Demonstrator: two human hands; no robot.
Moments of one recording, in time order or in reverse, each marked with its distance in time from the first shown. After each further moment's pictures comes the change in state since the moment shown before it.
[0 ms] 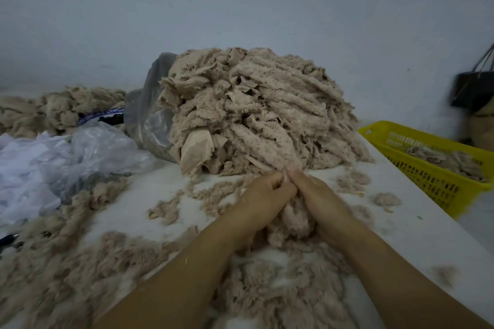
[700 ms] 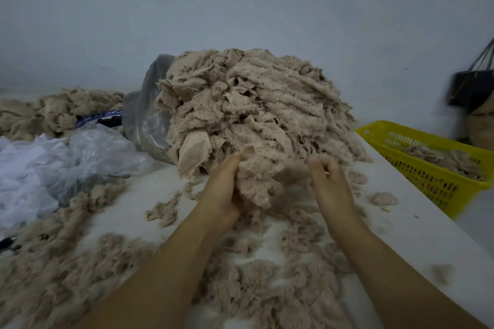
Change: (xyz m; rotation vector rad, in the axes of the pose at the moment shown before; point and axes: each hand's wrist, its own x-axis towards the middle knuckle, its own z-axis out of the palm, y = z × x) left_hand 0.009 0.004 -0.036 -0.747 0.204 -0.077; right_hand 0.006 0.001 -0.020 -0.184 0.454 -0.098
